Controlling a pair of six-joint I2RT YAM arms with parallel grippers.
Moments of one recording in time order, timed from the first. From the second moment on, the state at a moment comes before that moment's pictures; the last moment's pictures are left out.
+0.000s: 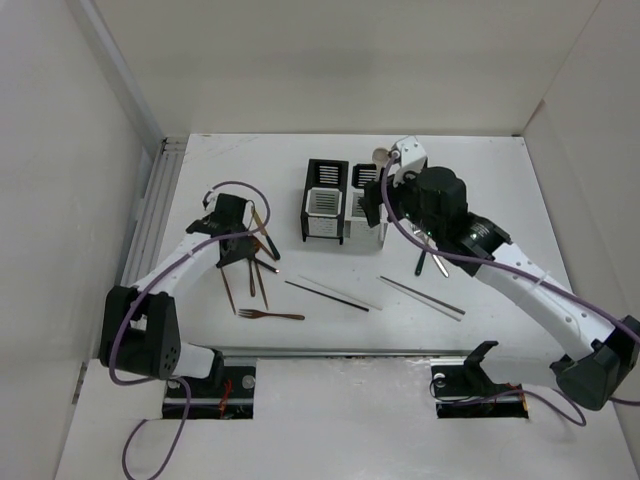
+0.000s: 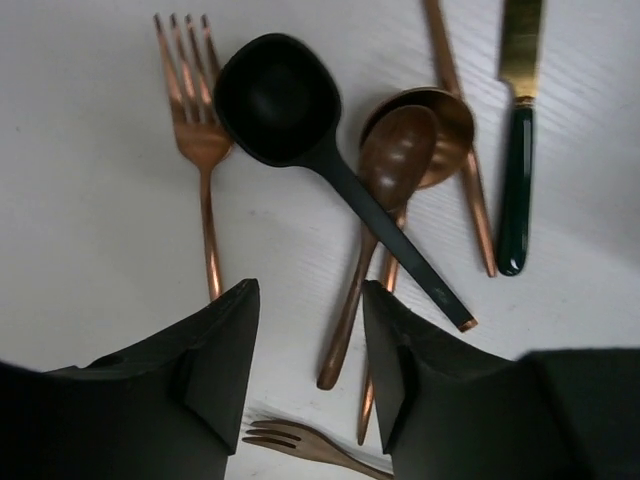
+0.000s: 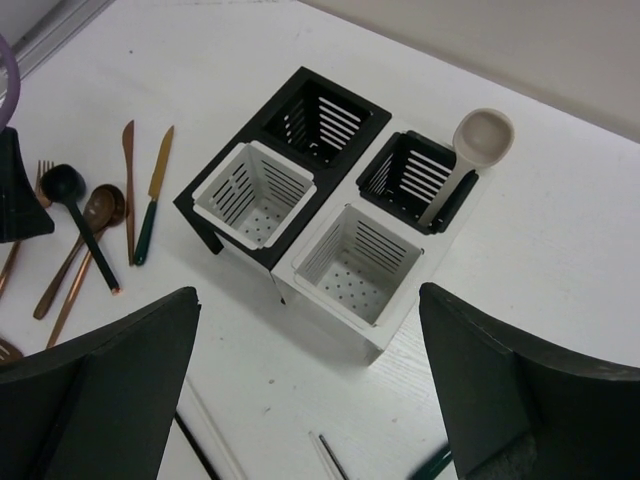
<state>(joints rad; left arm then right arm) -0.24 1.36 0.87 -0.59 -0.28 -0.55 0.68 1.20 1.16 -0.24 0.16 0.05</state>
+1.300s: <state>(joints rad) 0.07 1.57 0.96 -0.59 -0.24 -0.50 0.68 1.27 1.30 -0.27 0.28 -0.12</state>
